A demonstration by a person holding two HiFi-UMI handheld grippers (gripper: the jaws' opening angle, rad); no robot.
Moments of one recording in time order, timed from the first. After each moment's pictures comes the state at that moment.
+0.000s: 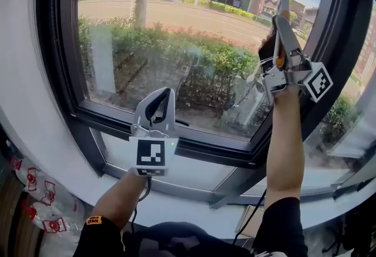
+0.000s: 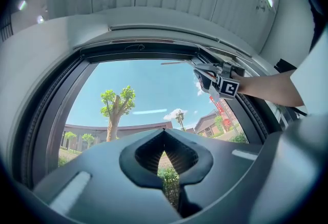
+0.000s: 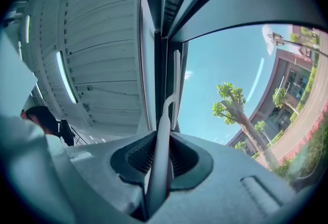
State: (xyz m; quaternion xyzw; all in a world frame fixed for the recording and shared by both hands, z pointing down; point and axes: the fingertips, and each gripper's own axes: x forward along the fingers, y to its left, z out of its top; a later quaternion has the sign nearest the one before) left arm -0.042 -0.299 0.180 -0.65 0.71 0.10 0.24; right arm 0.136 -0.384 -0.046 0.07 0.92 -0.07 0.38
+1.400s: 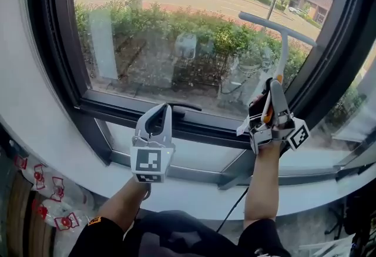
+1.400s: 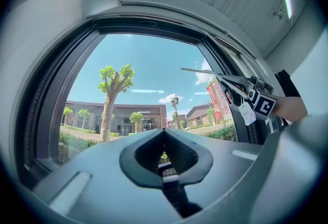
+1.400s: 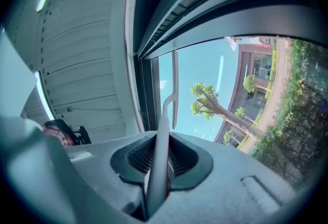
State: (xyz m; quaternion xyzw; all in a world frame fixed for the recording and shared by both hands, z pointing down) left arm -0.077 -0.291 0.289 -0.69 0.71 0.08 0.12; right arm 0.154 -0.373 0.151 0.02 0.88 -0.24 0.42
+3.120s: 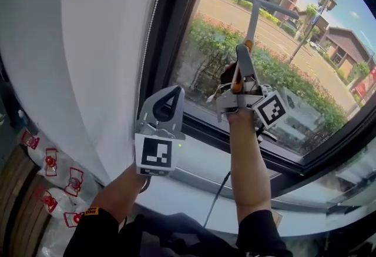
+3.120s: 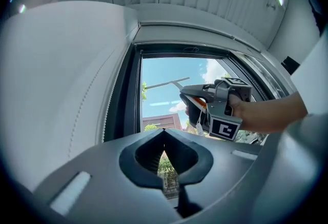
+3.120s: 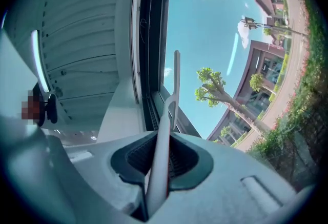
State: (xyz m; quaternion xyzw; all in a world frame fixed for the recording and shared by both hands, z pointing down) left arm -0.359 -0.158 0.217 -0.63 0.75 0.08 0.21; right arm -0.295 -0.267 0.094 0.01 0.92 -0.18 0.35
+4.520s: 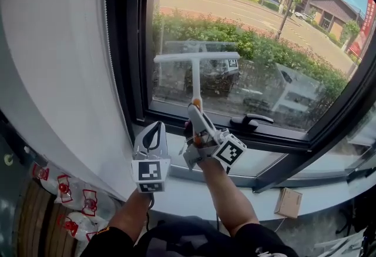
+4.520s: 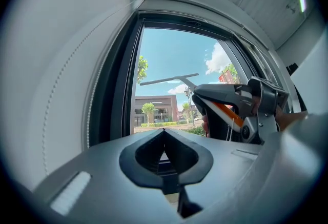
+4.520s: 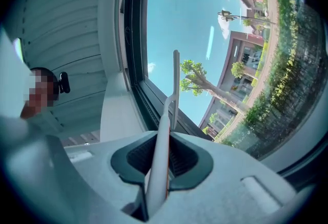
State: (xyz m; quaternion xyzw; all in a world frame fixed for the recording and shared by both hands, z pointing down) left arm -0.343 -0.189 0.346 -0.65 0.75 0.05 0.06; right arm -0.274 -0.237 0.277 -0.02 0.91 -0.28 0.30
